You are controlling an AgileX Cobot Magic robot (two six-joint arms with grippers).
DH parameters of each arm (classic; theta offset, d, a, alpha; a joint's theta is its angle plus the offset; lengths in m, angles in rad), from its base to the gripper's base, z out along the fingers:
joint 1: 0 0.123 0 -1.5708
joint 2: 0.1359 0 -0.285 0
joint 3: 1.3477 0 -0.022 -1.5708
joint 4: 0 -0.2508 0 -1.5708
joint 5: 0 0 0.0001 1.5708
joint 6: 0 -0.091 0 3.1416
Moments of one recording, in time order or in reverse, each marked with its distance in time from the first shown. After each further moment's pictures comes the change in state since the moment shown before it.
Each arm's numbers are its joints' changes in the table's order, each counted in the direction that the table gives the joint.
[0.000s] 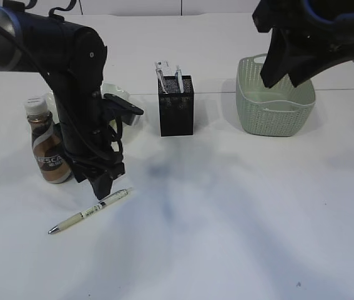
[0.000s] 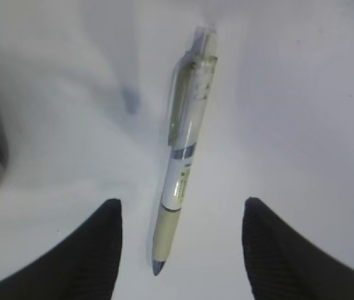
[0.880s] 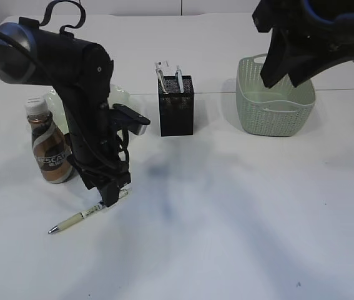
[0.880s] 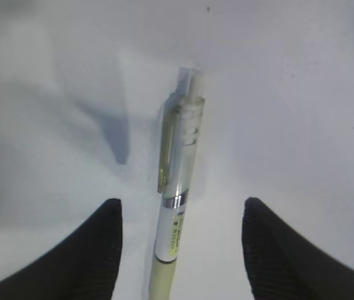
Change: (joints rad) left arm 0.000 0.052 0.000 0.030 0.073 -0.065; right arm 0.000 0.000 0.000 0.000 0.000 0.000
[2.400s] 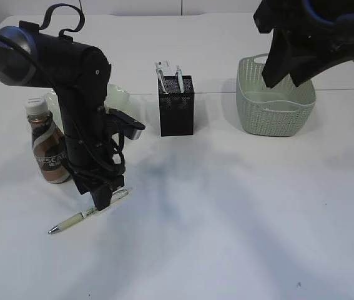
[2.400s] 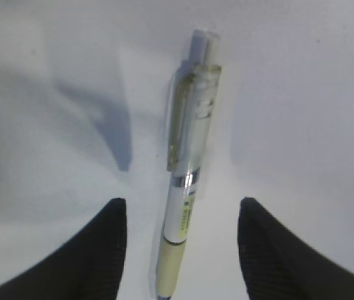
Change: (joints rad) left arm 0.012 0.014 0.000 -0.014 -0.046 -0.003; right arm 0.000 0.000 0.000 0.009 0.000 0.000
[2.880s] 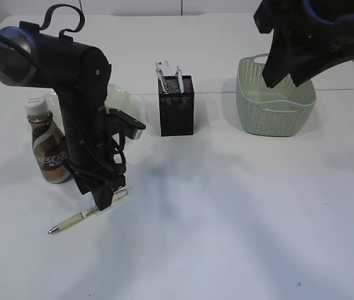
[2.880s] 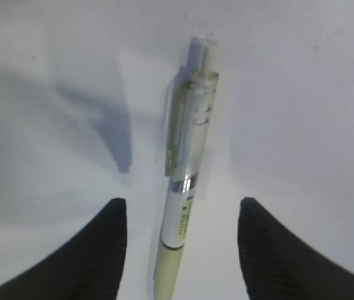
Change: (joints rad) left arm 0.000 0.002 0.000 0.008 0.008 0.000; right arm 0.000 0.000 0.000 0.002 0.000 0.000
